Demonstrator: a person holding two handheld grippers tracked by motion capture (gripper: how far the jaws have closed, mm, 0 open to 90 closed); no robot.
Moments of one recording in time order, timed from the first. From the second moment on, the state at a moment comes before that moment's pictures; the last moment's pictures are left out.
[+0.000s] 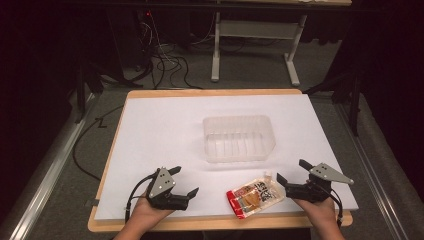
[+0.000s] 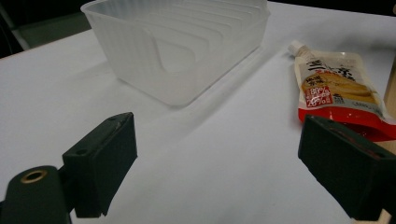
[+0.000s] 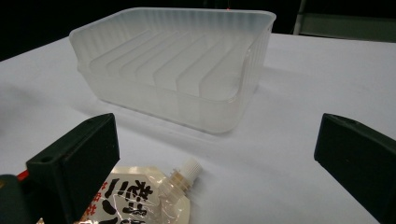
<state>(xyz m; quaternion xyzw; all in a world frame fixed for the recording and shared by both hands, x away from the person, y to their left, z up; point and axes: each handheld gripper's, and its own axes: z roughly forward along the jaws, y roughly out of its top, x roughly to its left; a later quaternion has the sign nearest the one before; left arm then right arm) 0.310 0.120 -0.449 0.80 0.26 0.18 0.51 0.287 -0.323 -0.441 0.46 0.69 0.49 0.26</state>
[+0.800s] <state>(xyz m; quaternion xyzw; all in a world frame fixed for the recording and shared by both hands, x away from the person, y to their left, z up) 0.311 0.121 -0.448 0.80 0.26 0.18 0.51 0.285 -0.329 -0.444 0.47 0.69 0.49 0.25</state>
